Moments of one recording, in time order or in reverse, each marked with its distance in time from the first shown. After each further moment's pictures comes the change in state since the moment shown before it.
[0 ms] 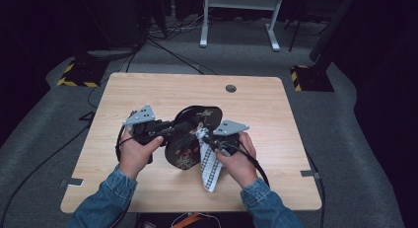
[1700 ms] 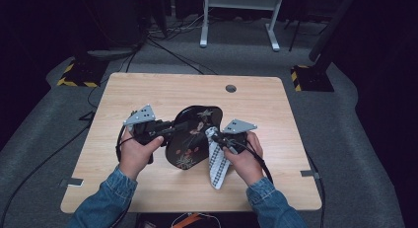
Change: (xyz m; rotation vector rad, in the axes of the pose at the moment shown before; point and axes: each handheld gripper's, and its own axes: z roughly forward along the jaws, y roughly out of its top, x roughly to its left) left arm 0.000 -0.001 0.001 -0.005 -0.004 -0.012; right arm -0.023 -0.019 -0.001 0.018 -0.049 0.039
